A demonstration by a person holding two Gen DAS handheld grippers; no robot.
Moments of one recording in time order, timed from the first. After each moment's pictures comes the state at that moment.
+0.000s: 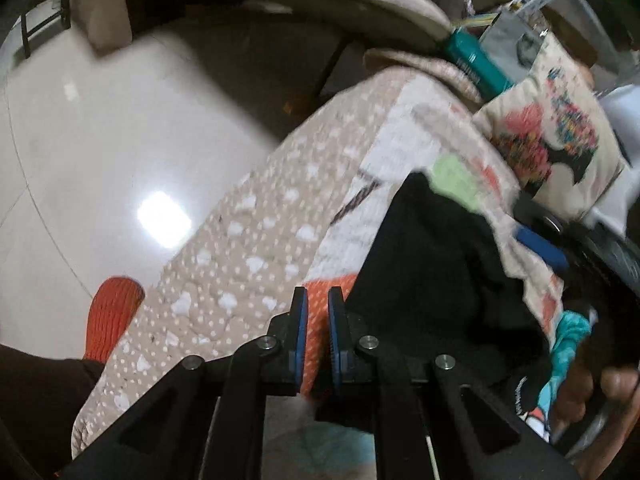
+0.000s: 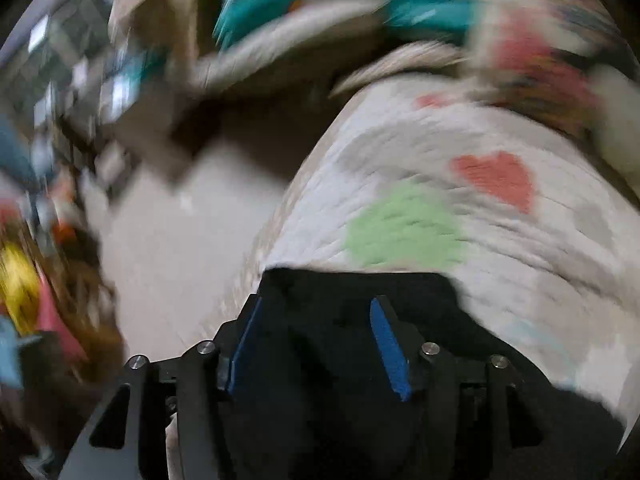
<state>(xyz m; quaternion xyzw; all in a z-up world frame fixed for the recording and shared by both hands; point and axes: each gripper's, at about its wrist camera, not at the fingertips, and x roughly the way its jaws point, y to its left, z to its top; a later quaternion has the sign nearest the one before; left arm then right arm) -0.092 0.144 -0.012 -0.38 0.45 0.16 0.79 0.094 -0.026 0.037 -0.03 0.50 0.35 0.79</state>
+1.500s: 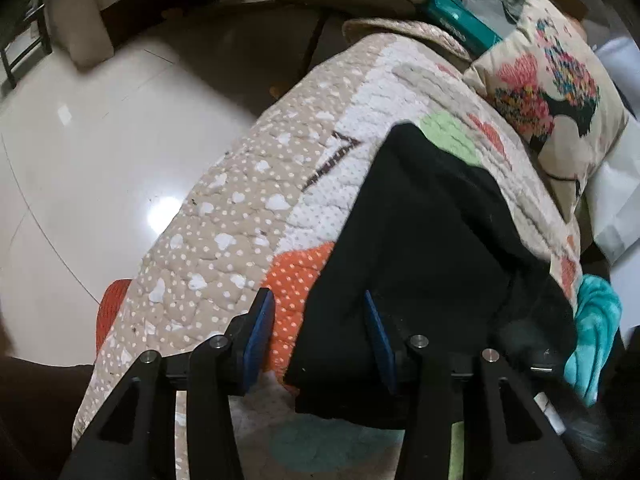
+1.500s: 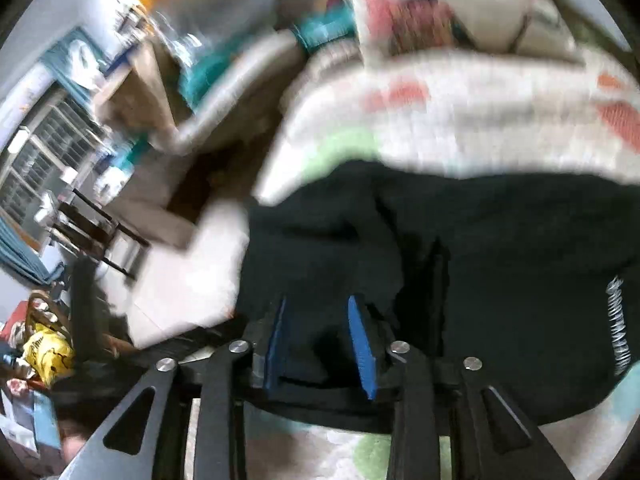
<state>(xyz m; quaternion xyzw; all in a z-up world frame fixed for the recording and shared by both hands) -0.073 0.119 -0.018 -0.33 0.50 0.15 0.79 0.011 -0.108 -0.016 0.09 0.51 0.28 0.81</state>
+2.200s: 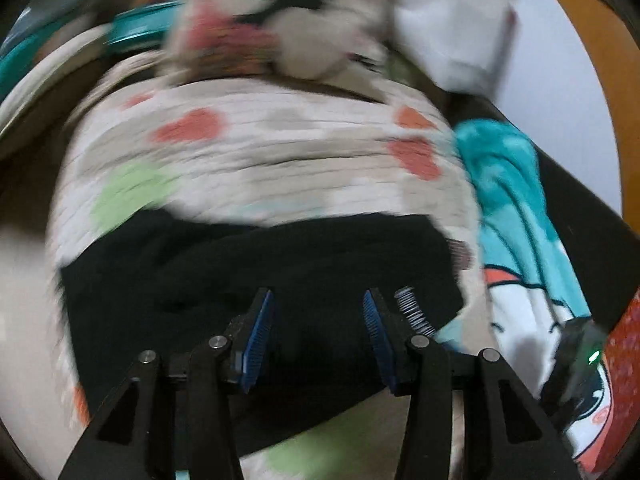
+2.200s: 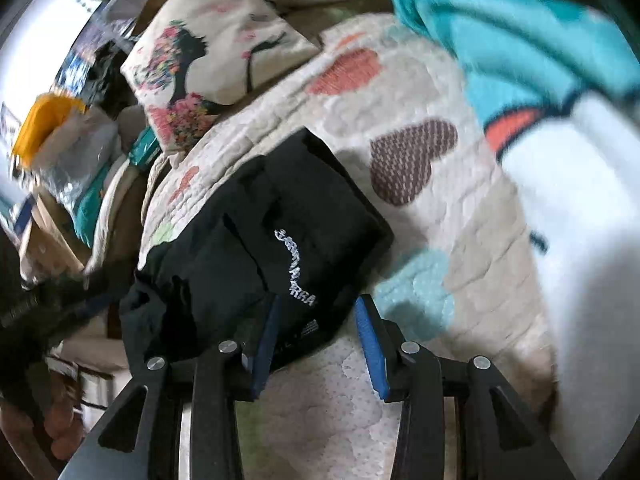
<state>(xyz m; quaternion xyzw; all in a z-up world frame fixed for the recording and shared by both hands) 0.040 -0.087 0.067 -0.09 0.51 -0.16 0.84 -0.035 -0.292 -0.030 0.27 0.45 0.06 0.85</state>
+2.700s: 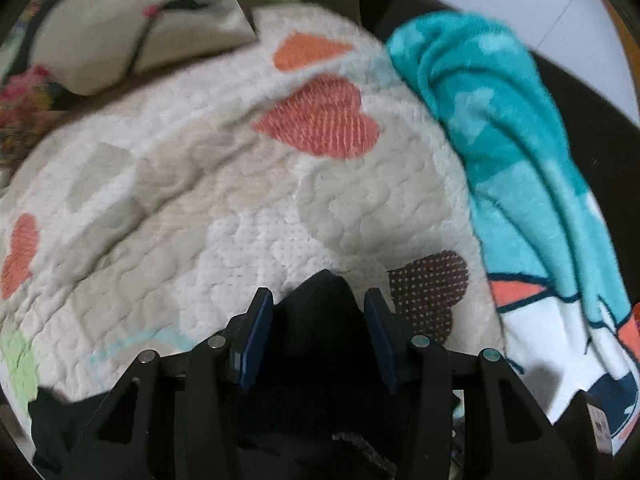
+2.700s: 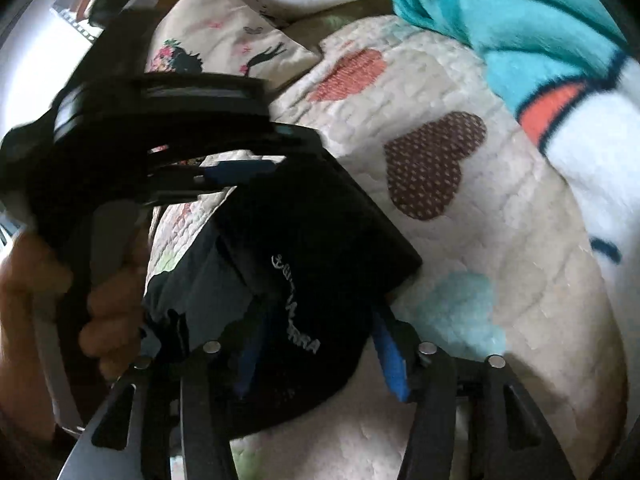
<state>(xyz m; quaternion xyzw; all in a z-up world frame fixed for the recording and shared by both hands) 0.147 -0.224 0.005 0.06 0.57 -0.27 0.77 -0.016 -0.285 -0.053 0.30 0.40 0.07 0.86</state>
